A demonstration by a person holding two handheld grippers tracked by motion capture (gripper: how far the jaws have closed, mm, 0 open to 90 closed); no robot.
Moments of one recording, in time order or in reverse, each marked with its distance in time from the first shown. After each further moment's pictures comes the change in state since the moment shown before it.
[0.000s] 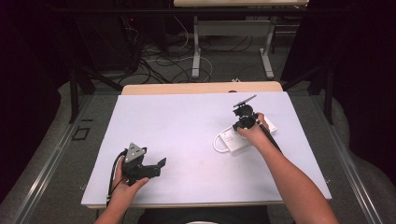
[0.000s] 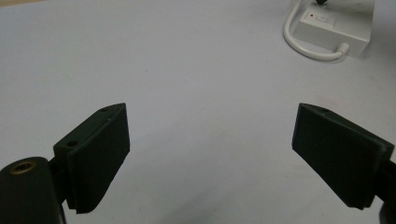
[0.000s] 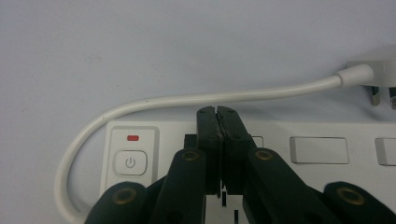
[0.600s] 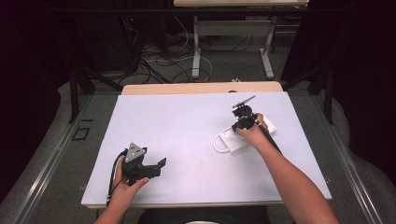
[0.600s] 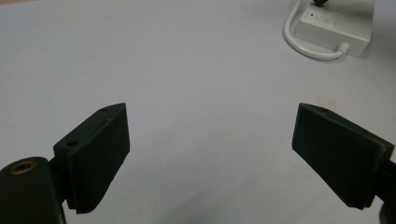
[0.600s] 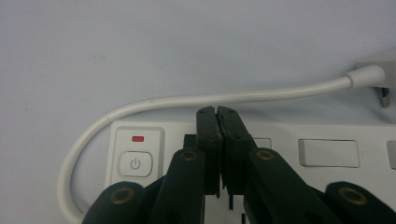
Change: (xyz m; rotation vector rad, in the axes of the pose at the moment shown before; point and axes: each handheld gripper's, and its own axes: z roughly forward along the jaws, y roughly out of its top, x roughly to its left) left arm 0.000 0.000 0.001 0.000 -0.002 -0.002; right arm 0.003 -0.001 0.003 -0.017 0.017 -0.005
